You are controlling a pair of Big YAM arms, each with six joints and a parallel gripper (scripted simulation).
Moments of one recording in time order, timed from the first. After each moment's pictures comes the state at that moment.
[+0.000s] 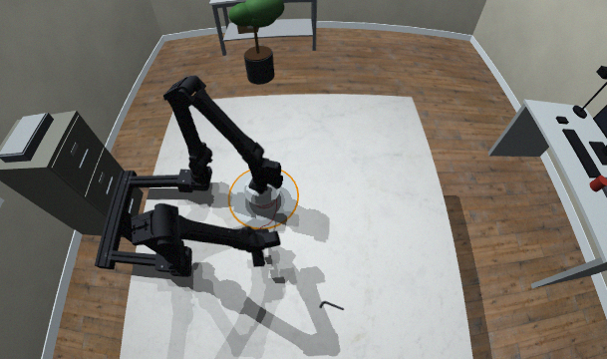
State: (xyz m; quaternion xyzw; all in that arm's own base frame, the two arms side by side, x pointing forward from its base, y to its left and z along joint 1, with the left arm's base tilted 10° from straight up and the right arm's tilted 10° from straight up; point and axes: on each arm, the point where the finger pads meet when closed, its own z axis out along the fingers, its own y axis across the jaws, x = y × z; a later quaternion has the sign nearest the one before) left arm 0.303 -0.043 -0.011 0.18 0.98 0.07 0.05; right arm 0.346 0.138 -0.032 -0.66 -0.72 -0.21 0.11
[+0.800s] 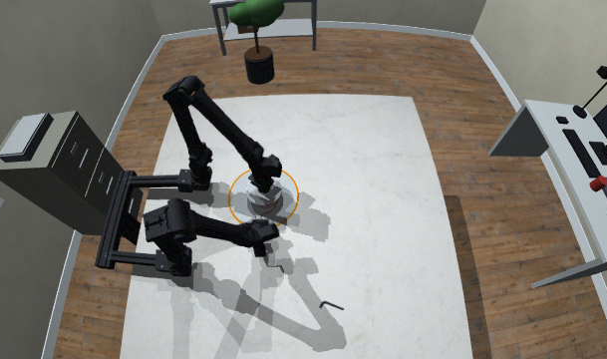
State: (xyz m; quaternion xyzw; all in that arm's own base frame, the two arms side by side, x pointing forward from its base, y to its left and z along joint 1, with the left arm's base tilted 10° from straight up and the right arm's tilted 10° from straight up) left arm 0.312 -0.043 -0.008 -0.42 0.90 0.01 0.10; right arm 0.352 0.200 -0.044 -0.63 -0.70 -0.31 0.17
